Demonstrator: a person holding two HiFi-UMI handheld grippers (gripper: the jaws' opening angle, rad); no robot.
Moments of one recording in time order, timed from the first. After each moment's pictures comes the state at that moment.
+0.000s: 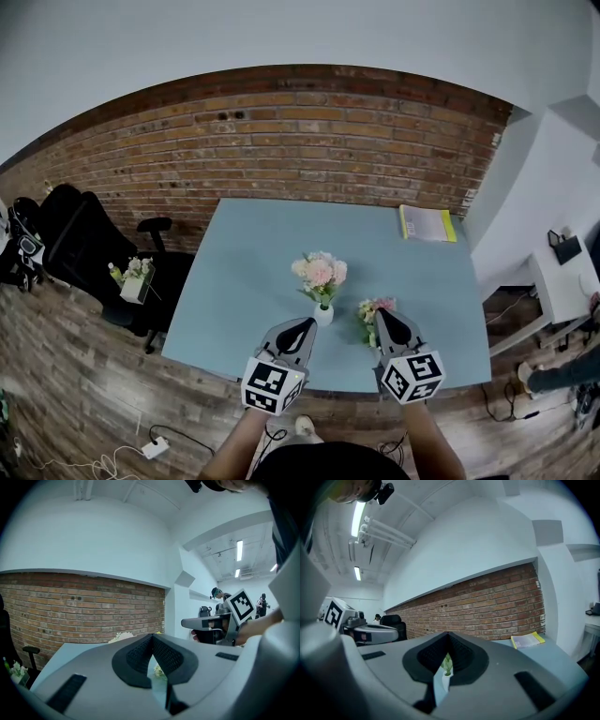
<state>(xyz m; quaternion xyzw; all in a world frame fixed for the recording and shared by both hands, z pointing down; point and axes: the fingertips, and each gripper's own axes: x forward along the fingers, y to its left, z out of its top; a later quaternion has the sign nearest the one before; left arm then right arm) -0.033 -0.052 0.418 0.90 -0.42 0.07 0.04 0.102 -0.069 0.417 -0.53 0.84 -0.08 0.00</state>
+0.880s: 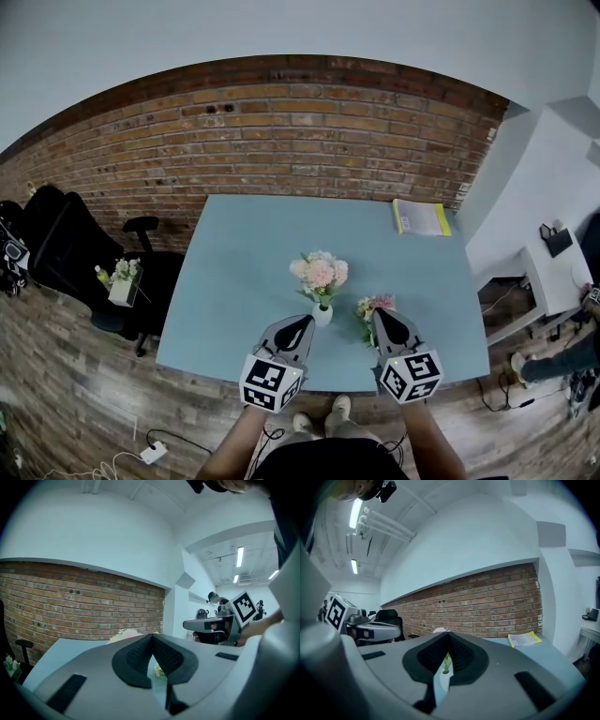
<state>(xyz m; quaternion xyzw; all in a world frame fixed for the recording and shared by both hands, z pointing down) -0.047 -0.076 0.433 0.91 -0.40 0.06 0.06 0.087 -0.082 0.430 -0.55 0.83 -0.08 -0.03</state>
